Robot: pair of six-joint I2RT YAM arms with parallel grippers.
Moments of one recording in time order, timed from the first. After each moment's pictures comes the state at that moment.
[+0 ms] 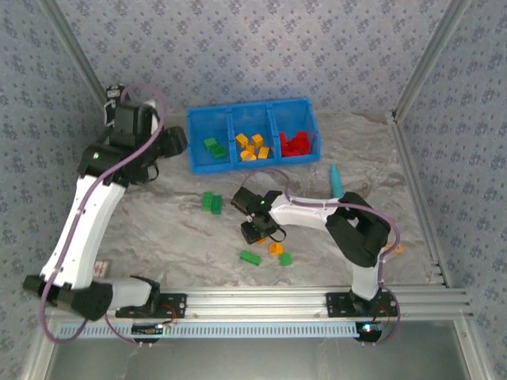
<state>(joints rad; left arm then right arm) -0.34 1.25 1.61 -1.04 -0.11 -0.48 0.95 1.87 1.21 -0.68 0.02 0.40</state>
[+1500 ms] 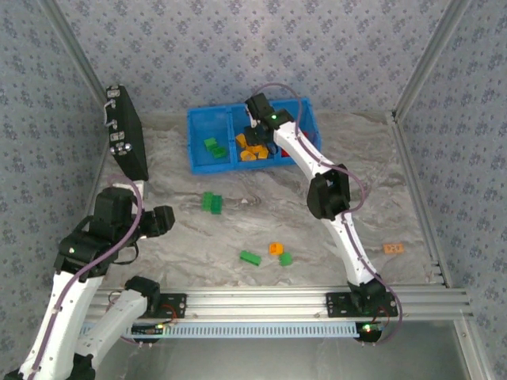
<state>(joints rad) -0.34 0.67 1.05 -1.17 -0.01 -0.40 0.53 2.53 2.53 -0.94 0.08 0.17</state>
